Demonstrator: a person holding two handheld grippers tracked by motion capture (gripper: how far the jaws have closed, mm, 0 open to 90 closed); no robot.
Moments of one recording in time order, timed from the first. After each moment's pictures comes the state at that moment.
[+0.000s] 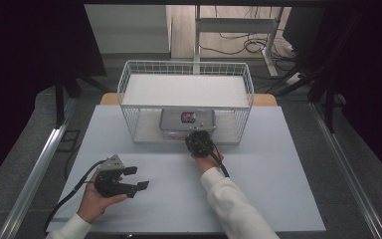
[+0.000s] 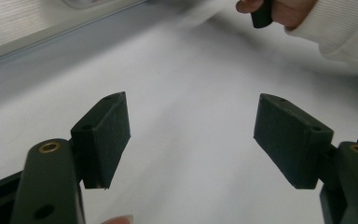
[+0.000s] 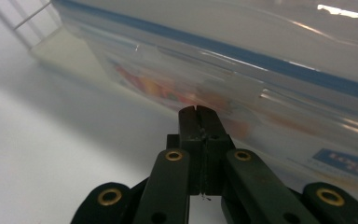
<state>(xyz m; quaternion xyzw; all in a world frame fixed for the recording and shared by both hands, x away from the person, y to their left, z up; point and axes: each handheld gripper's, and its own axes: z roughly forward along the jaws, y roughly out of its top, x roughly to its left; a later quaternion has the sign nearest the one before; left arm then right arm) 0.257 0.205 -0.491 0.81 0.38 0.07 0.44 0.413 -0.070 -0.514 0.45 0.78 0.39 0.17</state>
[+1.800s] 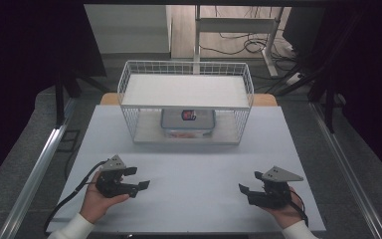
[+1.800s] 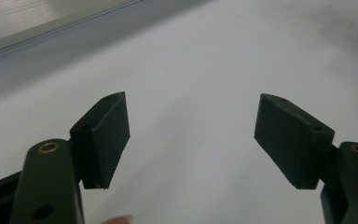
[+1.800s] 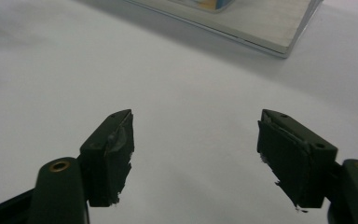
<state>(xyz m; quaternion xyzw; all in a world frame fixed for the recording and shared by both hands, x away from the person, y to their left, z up) 0.257 0.200 -0.494 0.80 0.40 0.08 0.43 0.262 -0.265 -0.476 0.38 0.81 0.40 0.18</state>
